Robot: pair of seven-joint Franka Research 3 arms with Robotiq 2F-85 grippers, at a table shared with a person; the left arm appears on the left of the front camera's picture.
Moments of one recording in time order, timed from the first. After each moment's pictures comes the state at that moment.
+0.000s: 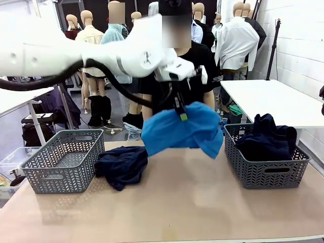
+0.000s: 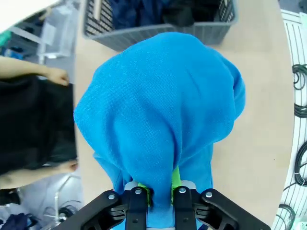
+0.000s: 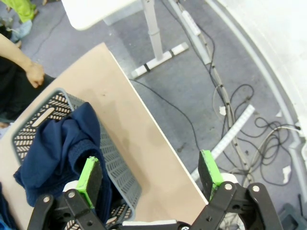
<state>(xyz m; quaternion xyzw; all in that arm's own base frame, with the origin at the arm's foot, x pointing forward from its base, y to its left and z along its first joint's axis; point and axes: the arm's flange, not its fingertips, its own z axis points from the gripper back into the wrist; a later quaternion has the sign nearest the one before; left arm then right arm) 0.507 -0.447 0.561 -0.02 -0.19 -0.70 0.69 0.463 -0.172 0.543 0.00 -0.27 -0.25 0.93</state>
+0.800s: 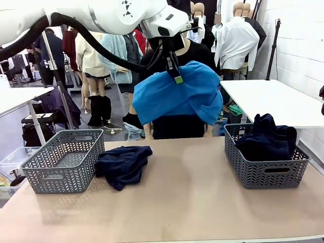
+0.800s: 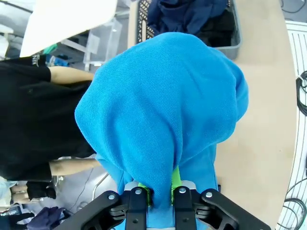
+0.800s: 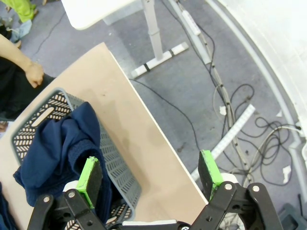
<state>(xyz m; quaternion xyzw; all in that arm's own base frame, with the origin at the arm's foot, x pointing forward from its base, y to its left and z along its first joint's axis) 0.453 -0.428 0.681 0.05 -0.27 -0.69 0.67 0.463 -0.172 0.543 0.00 -0.27 -0.25 0.93</state>
